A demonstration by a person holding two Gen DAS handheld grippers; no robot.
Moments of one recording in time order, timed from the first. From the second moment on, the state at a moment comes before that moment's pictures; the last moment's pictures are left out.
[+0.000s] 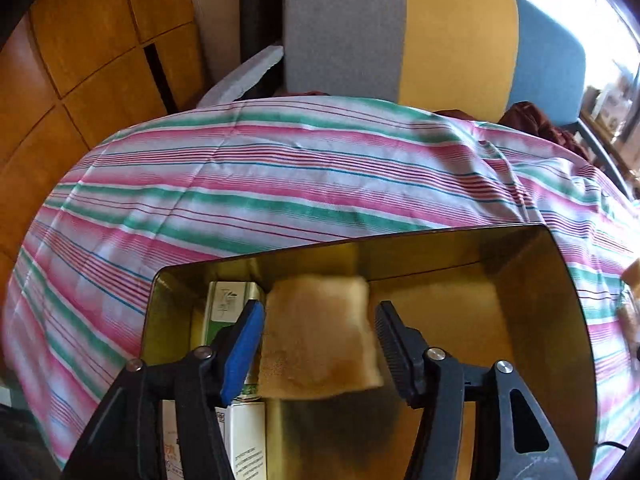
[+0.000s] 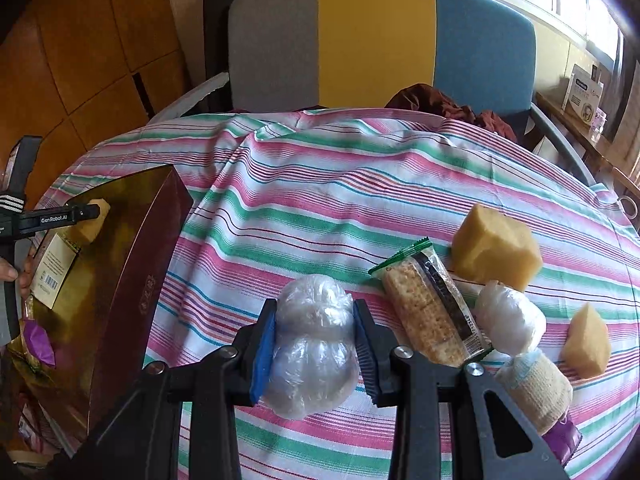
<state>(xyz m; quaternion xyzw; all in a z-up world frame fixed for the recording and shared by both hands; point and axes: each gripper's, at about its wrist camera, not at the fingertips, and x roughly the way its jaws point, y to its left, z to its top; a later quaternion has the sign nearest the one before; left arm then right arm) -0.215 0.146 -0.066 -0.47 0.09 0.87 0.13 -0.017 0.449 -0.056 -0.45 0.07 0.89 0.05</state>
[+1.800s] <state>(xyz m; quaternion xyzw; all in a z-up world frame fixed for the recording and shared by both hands) -0.047 -0.031 -0.023 -0.39 -0.07 0.92 0.07 -0.146 0.182 -0.069 -0.51 0.09 0.84 -0.13</state>
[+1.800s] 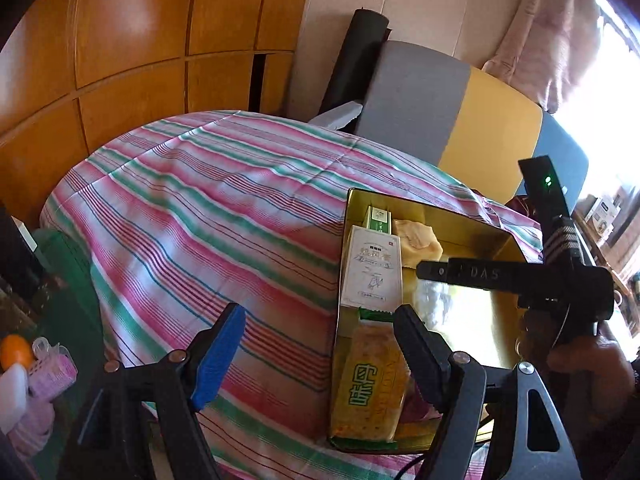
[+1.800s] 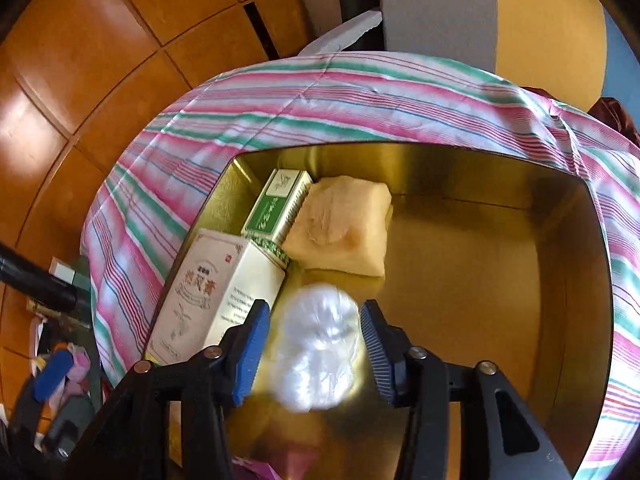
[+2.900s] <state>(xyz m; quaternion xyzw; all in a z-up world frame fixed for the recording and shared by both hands) -0.016 0.061 0.011 -0.34 0.03 0.93 0.15 0.028 0.327 -0.007 -0.42 0.01 0.91 -0.02</state>
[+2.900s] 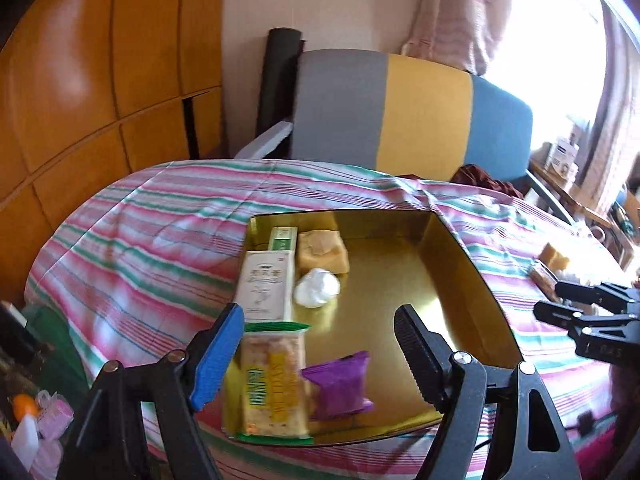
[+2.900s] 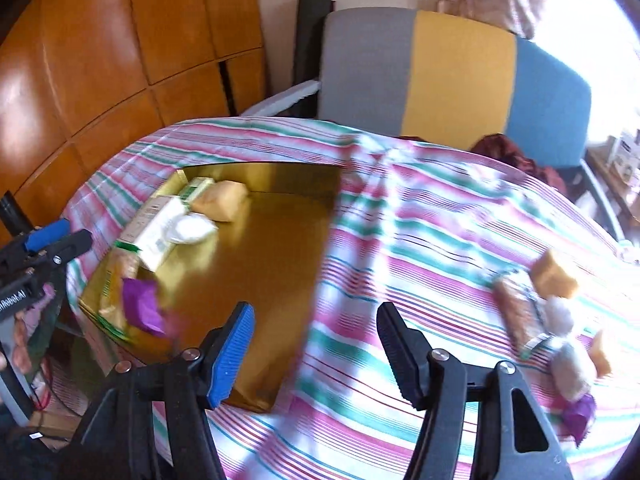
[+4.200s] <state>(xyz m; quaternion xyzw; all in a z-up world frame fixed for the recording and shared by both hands) 0.004 0.301 -0.002 -0.39 0.12 0.83 0.37 0.152 0.617 -0.037 -0.31 0.39 0.80 0.34</state>
